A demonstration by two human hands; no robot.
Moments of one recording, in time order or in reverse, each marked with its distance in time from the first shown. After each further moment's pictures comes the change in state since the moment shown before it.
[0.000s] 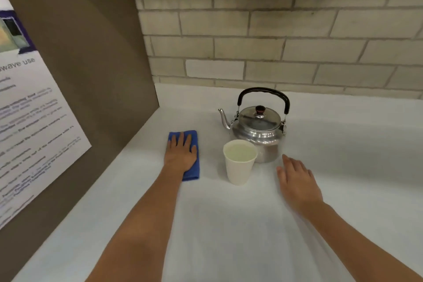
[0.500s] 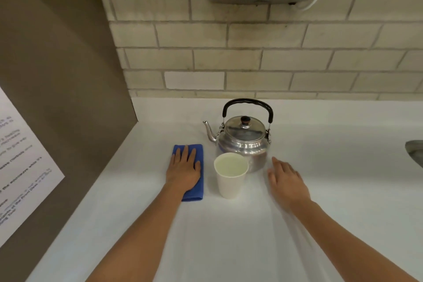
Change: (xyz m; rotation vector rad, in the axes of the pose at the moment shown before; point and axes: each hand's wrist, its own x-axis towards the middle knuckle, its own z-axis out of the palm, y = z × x) left_hand 0.014 0.027 0.014 -0.017 -0.030 0.218; right_hand 0.014 -0.008 -0.005 -0.022 -0.012 0.107
